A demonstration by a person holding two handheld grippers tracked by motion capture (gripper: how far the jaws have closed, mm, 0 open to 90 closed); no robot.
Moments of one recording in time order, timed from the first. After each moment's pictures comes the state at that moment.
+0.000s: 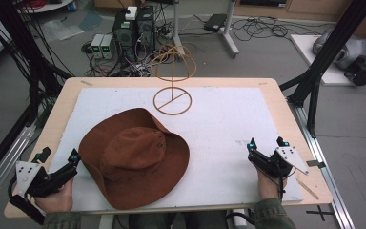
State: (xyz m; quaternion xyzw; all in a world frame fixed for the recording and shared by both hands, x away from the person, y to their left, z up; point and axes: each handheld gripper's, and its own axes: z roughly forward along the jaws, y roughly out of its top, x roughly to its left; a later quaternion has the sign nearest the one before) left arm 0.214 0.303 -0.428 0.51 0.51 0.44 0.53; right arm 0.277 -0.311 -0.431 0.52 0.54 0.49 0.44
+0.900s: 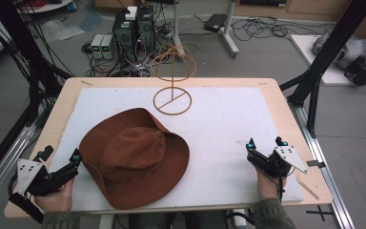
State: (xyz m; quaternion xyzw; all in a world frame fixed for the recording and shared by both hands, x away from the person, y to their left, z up) left arm 0.216 0.301 -0.421 0.53 0.49 0.43 0.53; right arm 0.279 -0.310 -0.432 0.52 0.55 0.49 0.44
